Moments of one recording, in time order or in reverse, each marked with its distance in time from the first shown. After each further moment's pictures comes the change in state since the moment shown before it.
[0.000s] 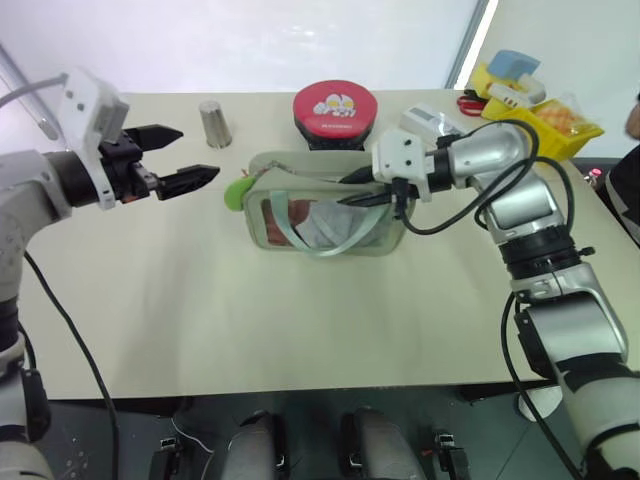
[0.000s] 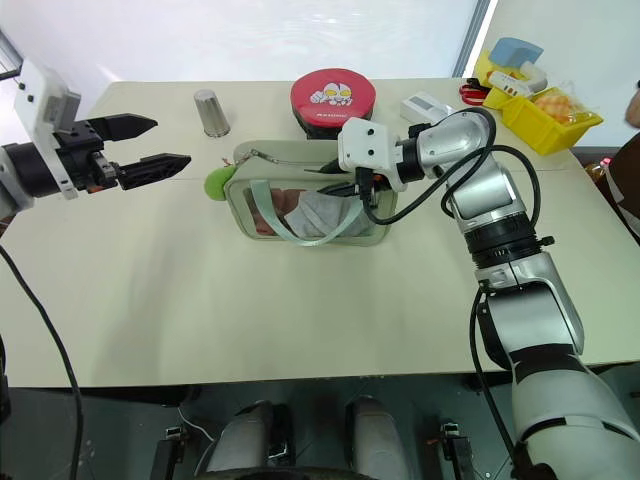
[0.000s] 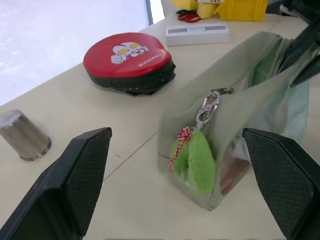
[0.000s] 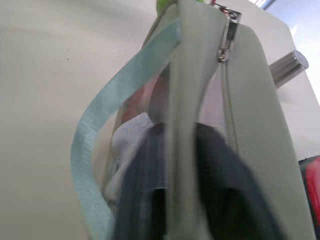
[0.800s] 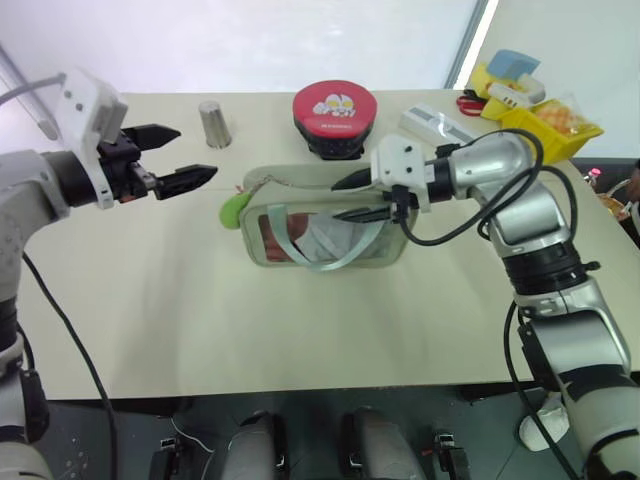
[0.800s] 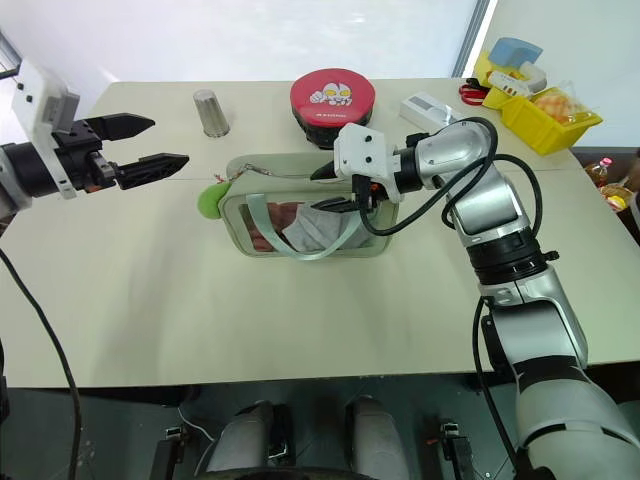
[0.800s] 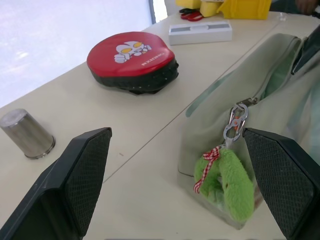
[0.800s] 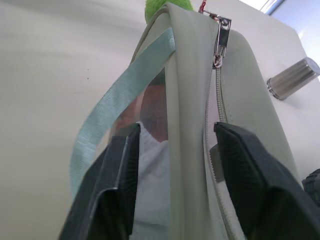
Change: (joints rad) left arm 0.004 -0.003 0.000 0.003 0.014 -0.009 -0.001; right arm 0.085 -0.063 -0.010 -0.247 0.048 0.199 -0.019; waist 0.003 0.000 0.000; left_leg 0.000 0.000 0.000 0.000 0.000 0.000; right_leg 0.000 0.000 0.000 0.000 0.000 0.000
